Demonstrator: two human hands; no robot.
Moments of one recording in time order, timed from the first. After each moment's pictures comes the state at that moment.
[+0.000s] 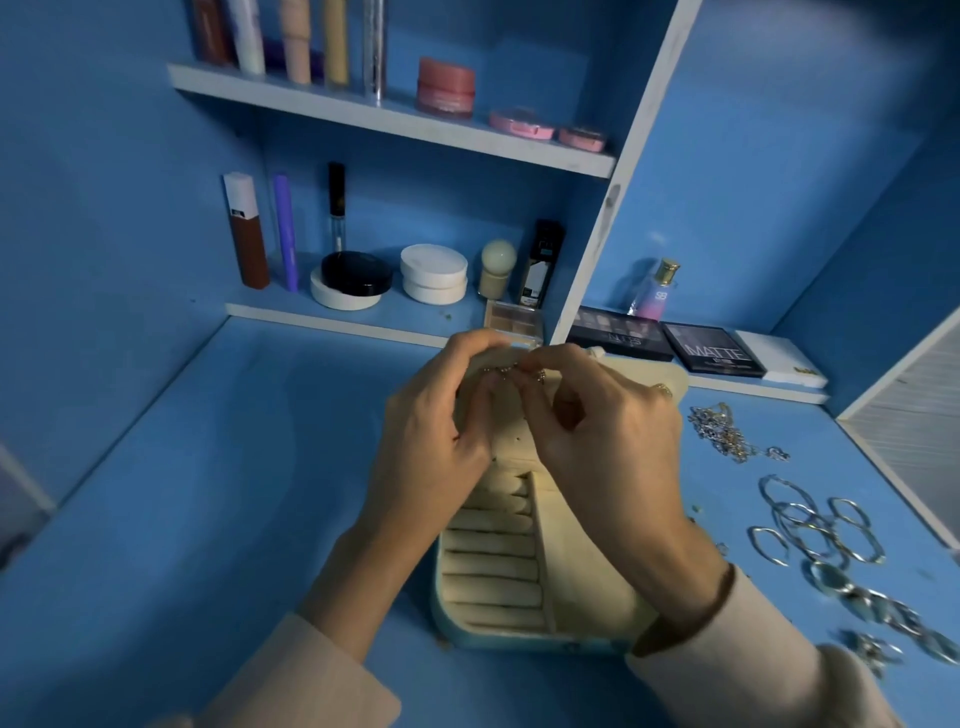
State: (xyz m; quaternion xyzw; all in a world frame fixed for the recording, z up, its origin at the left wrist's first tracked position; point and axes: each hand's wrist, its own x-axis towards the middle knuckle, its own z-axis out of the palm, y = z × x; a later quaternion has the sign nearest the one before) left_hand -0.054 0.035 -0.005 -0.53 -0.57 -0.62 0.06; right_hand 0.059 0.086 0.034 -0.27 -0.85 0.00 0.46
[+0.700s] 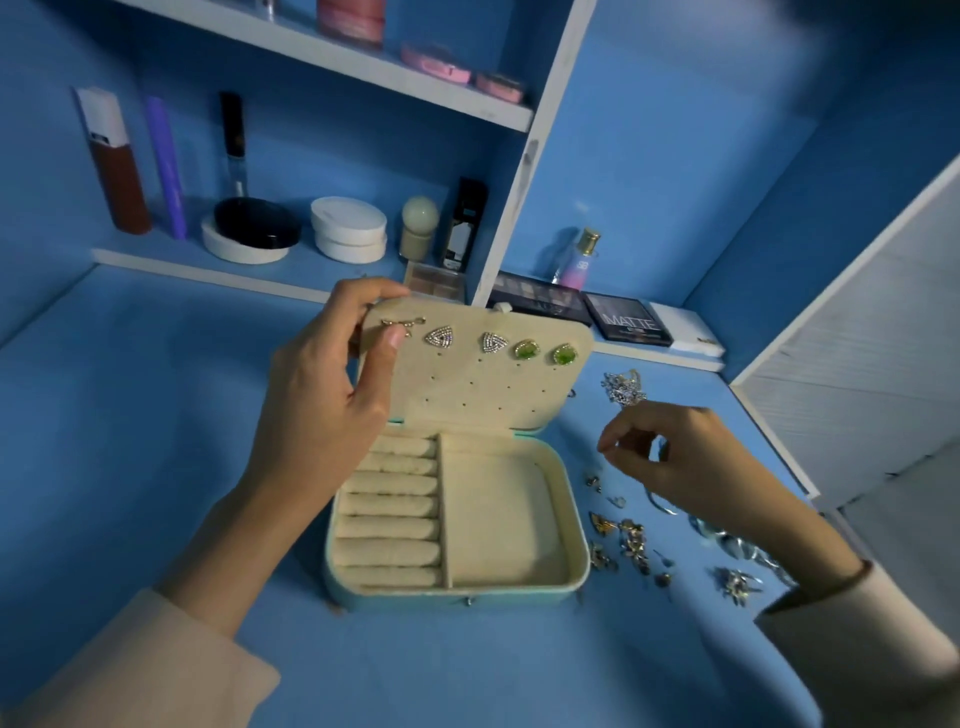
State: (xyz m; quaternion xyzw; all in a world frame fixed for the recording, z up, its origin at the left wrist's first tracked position) left_hand -0.053 0.037 -0.009 -0.52 -0.59 -0.61 0.06; right_hand 0.198 0.158 0.025 -0.36 -0.92 0.12 0.11
